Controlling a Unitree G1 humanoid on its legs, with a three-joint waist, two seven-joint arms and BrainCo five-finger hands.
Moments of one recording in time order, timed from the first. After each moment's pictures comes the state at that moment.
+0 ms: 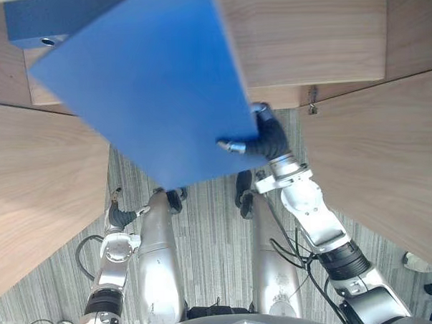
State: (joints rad) left arm -0.10 0.16 0.12 0.55 0.29 -0.10 0.28; right arm -0.35 -0.34 0.24 -0.20 0.00 -0.24 -0.18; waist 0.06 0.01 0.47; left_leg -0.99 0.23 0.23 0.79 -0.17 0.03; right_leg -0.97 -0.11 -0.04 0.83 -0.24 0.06
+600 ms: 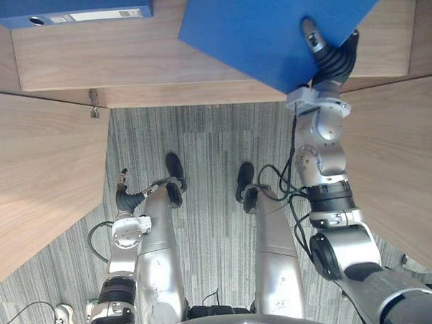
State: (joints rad) left arm -0.16 0.08 0.13 0.46 0.16 -0.14 0.28; right arm -0.79 -0.24 -0.07 0.18 0.41 -0.23 -0.41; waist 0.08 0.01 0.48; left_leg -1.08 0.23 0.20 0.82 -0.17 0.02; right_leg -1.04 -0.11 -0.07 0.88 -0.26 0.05
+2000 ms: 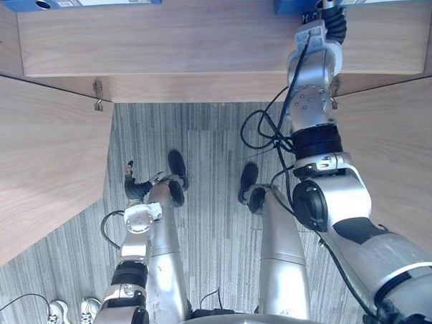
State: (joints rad) left arm -0.27 0.01 0.11 0.52 0.10 -0.09 0.37; right arm -1.19 -0.16 -0.19 0.57 0.91 -0.26 -0.57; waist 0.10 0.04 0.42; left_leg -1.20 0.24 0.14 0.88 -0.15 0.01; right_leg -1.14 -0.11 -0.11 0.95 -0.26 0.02
